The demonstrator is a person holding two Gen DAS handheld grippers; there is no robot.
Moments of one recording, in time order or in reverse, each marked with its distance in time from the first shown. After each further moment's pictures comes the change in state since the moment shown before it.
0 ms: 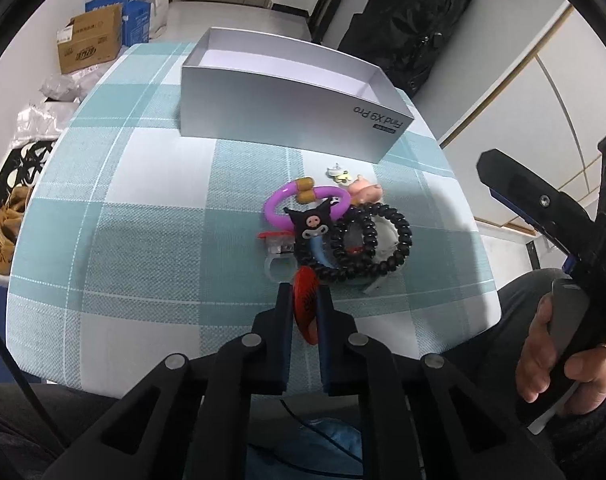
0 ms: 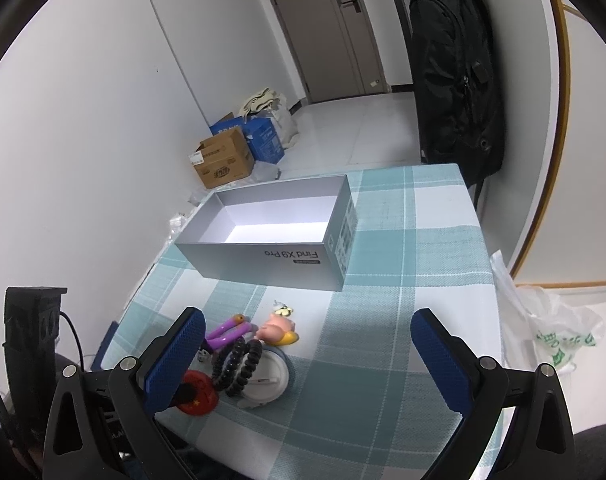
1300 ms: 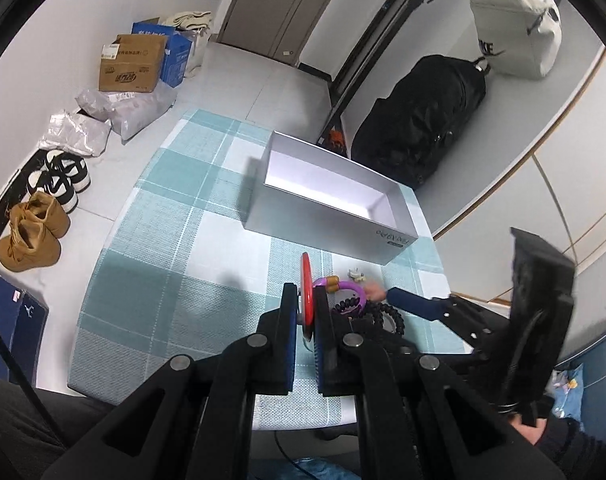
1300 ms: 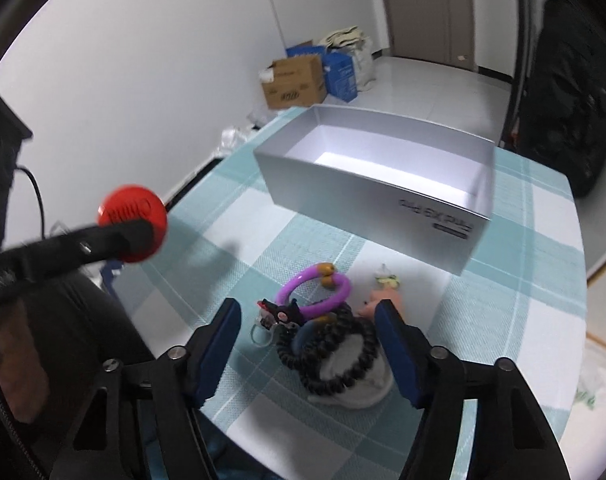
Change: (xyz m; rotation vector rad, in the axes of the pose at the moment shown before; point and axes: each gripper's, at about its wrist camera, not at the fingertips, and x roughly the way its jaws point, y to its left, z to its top) left arm -0.055 0.038 0.021 -0.147 -0.230 -0.033; right arm 0.063 0.078 -0.013 -0.312 0.237 0.113
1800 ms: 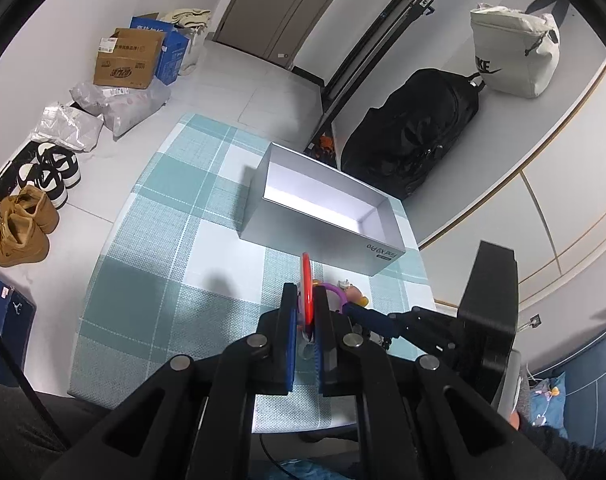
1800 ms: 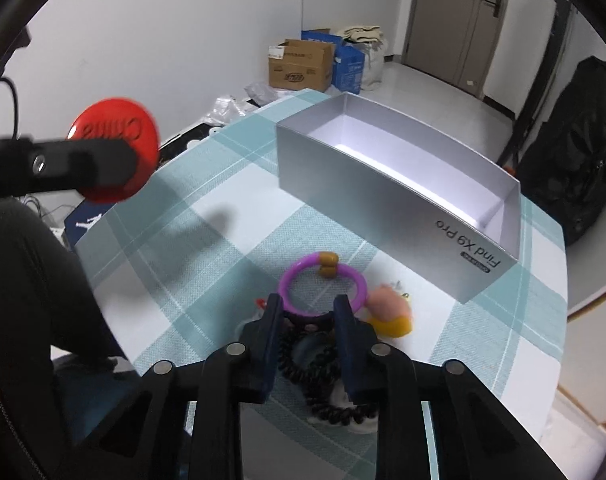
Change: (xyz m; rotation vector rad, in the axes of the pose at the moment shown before) left arm -0.008 0.010 0.008 -0.034 -0.011 -0.068; right arm 0.025 0.029 0.000 -0.179 0.041 -0.150
